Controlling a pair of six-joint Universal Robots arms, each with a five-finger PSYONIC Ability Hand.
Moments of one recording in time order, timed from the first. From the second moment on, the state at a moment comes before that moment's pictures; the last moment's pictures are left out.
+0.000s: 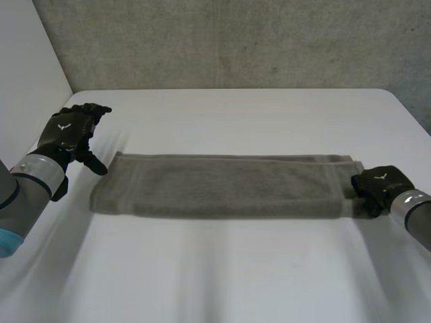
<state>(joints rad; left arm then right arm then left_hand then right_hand) 4.63 -1.91 -1.71 3.54 -1.30 3.24 1.57 -1.05 1.66 -0.11 1.35 2.51 0.17 0.17 0.17 0.17 0.03 1.32 1.32 1.34 1.34 1.16</state>
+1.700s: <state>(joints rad) 4.37 -1.96 -1.70 3.54 -1.35 3.24 2.04 -1.14 1.67 -0.10 1.39 2.79 0.17 0.17 0.17 0.17 0.03 0.57 0.56 0.56 0.56 0.40</state>
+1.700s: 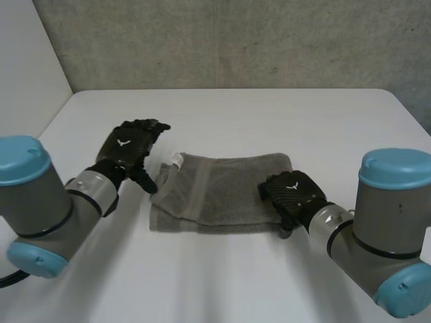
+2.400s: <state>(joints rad) 4.34 -1.78 -1.53 3.46 -1.51 3.29 2.47 -0.91 1.27 -0.20 1.39 1.93 0.17 0.17 0.17 0.17 0.03 1.32 1.32 1.34 1.34 1.16</state>
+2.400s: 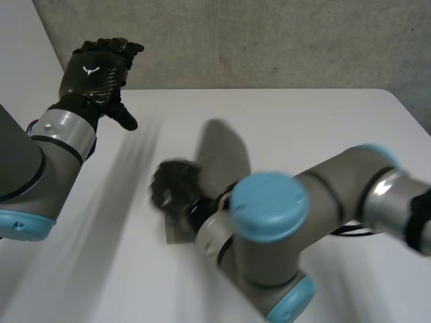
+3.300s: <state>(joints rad) 4.22 -2.10 -1.59 3.33 -1.56 3.19 2.19 -0.85 1.24 0.02 1.31 3.02 0.17 0.17 0.17 0.17 0.03 0.23 0.25 0.24 0.26 0.06</state>
